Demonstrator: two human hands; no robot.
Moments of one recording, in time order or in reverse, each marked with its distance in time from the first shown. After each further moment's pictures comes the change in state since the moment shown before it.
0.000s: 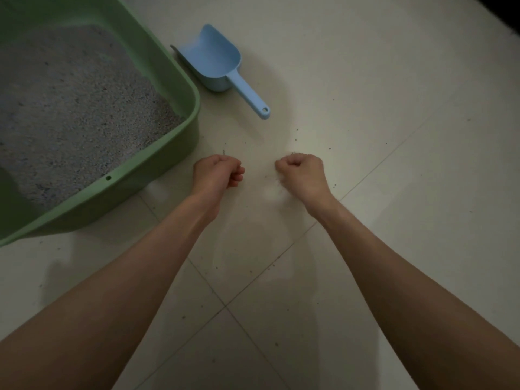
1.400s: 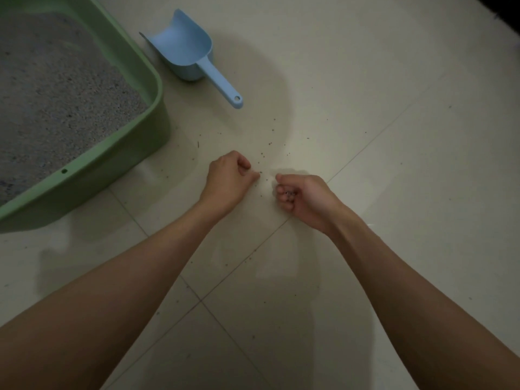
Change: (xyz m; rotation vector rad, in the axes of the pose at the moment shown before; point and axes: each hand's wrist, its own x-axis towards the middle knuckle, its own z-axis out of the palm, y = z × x) left_hand -0.016 -0.020 0.045 0.781 -0.060 0.395; right_hand -0.021 0.035 -0.045 0.586 -0.325 0.300
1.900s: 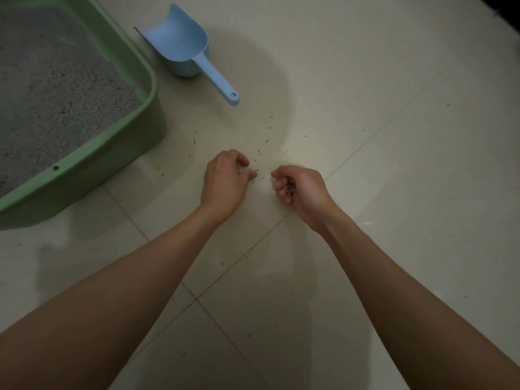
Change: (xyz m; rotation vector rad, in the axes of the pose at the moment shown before) left_hand -0.001 -0.005 0.012 0.037 0.129 0.034; right_hand 0.002 -0.001 0.005 -0.075 0.155 -0.102
